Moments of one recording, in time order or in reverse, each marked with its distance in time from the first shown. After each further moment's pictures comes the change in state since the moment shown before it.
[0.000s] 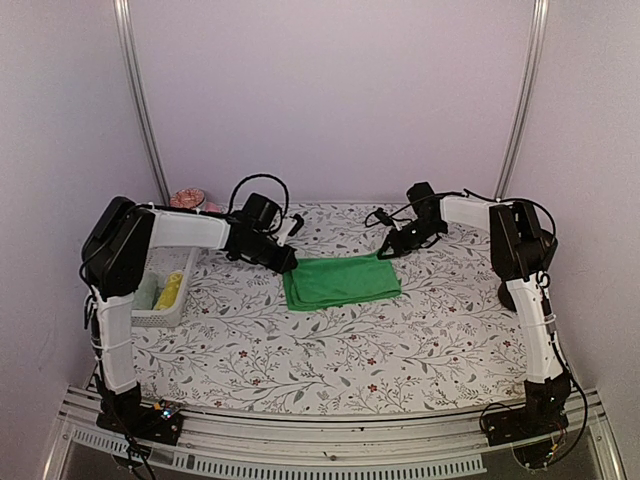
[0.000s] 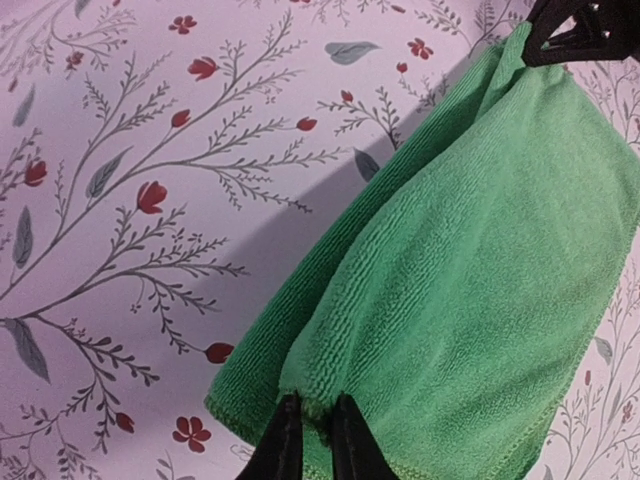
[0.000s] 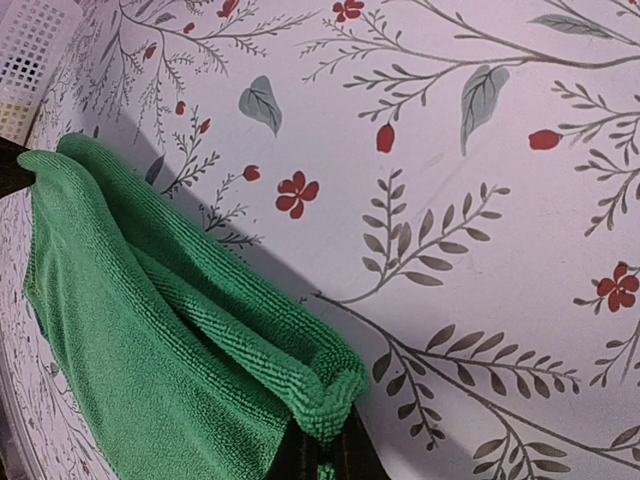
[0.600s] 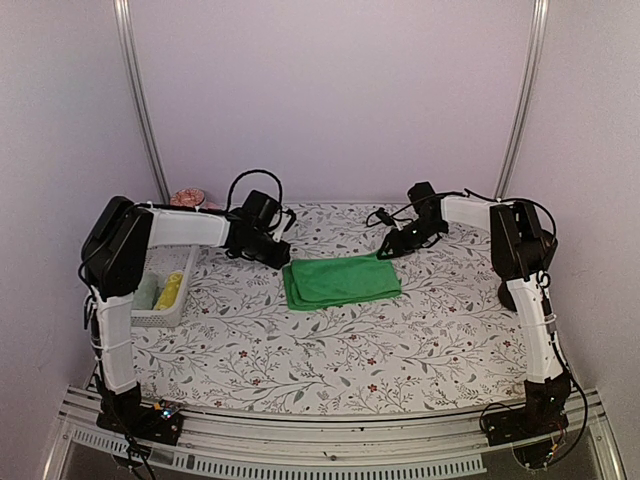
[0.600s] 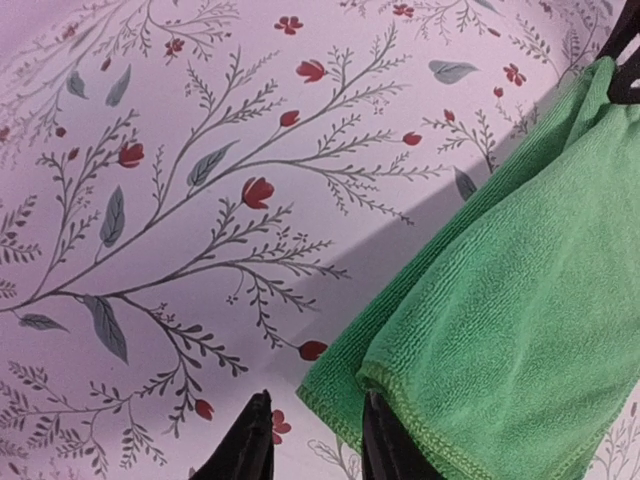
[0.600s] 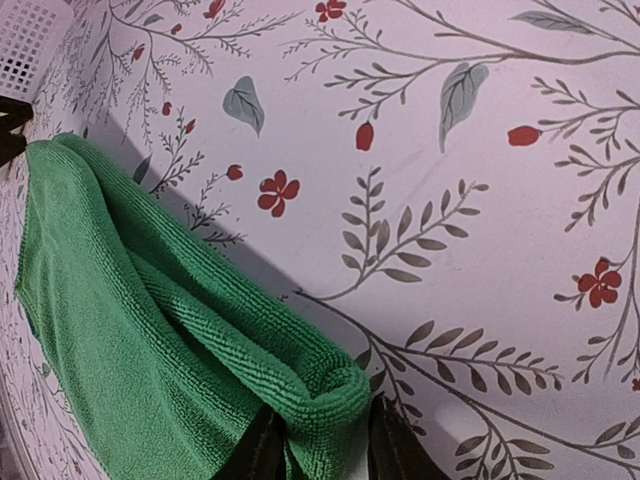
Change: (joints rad) left arm -0.005 0.000 0.031 -0.046 -0.209 -0.033; right arm -0.004 0.000 0.000 0.001 0.019 -0.003
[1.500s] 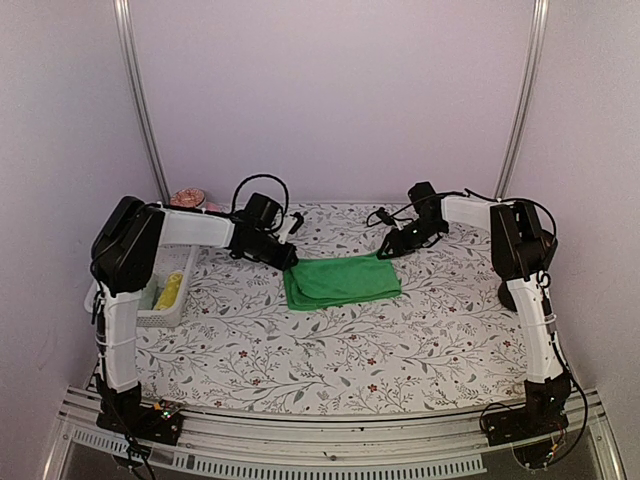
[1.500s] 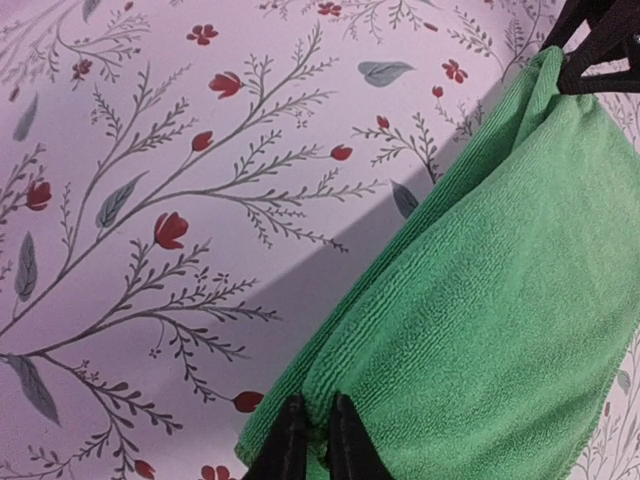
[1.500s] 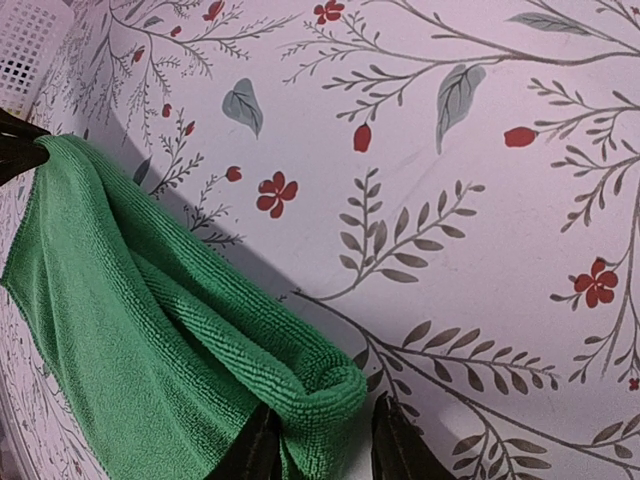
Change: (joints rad) left arm 0.027 0.074 0.031 0.064 0.197 0.026; right arm -0.002 0.000 0.000 0.002 -0.002 -0.002
